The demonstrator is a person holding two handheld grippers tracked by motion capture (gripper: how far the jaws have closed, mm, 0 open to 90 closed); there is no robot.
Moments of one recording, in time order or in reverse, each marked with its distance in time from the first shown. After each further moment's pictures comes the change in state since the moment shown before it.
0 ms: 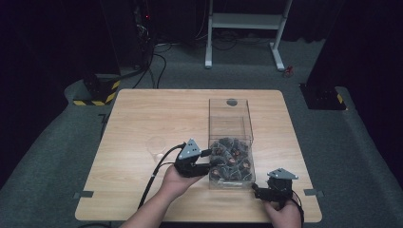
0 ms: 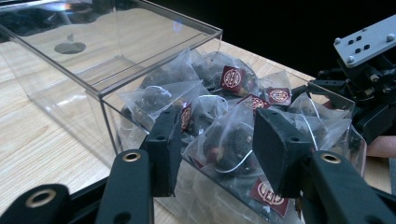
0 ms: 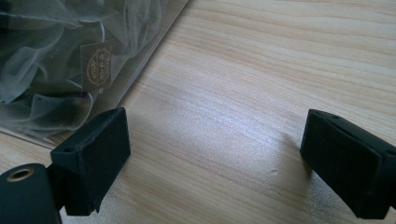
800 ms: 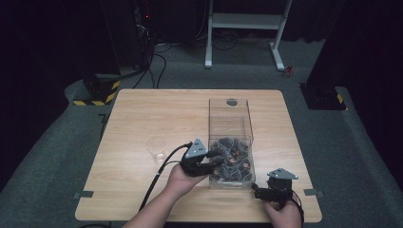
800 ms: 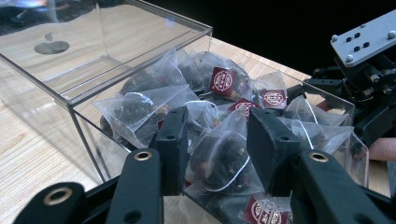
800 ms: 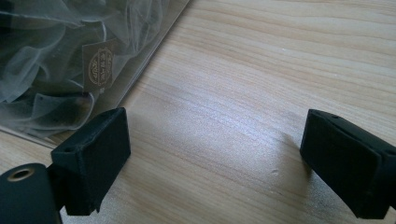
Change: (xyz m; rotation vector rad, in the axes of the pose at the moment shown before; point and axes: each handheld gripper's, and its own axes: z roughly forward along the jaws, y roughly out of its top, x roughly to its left) left arm -0.003 0.002 0.015 0.017 -0.029 0.007; right arm 0.000 0.000 0.000 0.002 0.003 -0.003
